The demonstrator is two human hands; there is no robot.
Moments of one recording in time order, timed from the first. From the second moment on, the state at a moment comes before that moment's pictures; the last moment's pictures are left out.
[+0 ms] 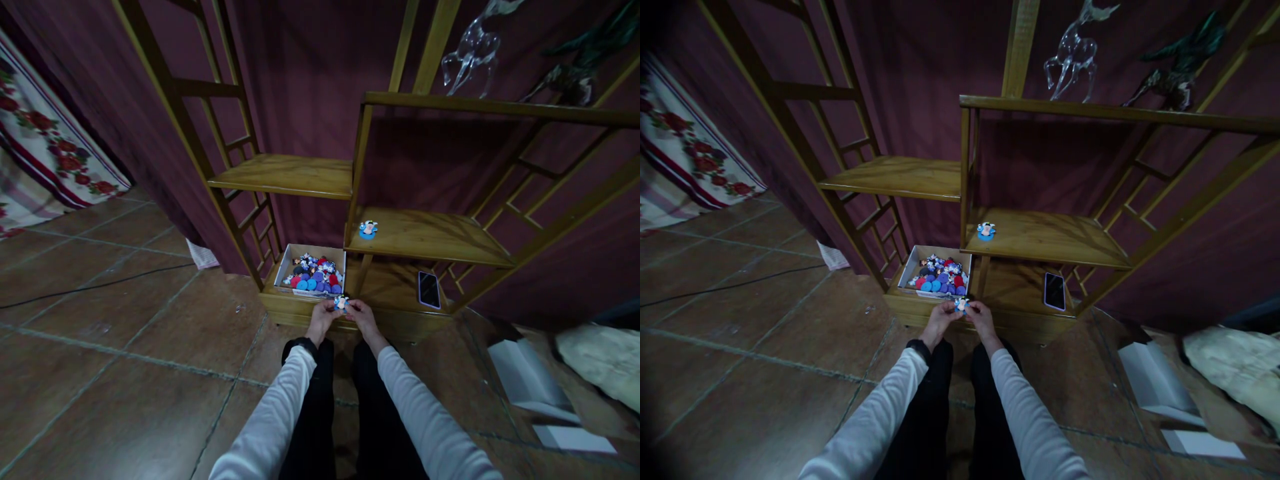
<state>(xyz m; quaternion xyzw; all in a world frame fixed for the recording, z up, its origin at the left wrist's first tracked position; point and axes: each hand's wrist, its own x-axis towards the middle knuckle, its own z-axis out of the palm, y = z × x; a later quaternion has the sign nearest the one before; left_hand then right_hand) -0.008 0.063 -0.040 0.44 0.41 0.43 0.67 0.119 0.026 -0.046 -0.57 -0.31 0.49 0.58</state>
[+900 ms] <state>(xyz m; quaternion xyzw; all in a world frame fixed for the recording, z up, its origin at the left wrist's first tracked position) -0.001 0.064 -0.045 0.47 0.41 0.45 0.64 0.124 0.031 -0.056 -0.59 -0.31 0.46 0.59</state>
